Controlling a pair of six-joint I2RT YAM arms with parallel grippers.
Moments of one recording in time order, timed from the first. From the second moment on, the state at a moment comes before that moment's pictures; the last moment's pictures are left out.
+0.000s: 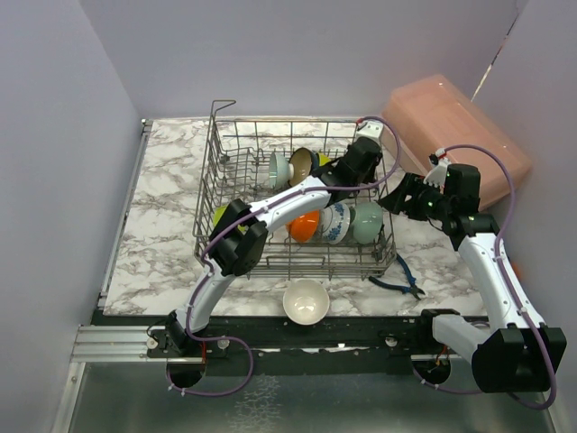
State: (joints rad) left arm -0.89 2.28 2.03 -0.16 -0.31 -0.35; right arm 0.00 1.05 0.87 -0.44 -0.45 0.34
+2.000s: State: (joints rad) left arm -0.81 2.20 1.93 -0.08 0.22 -0.11; right arm 0.00 1.02 0.88 -0.46 -0.43 0.34
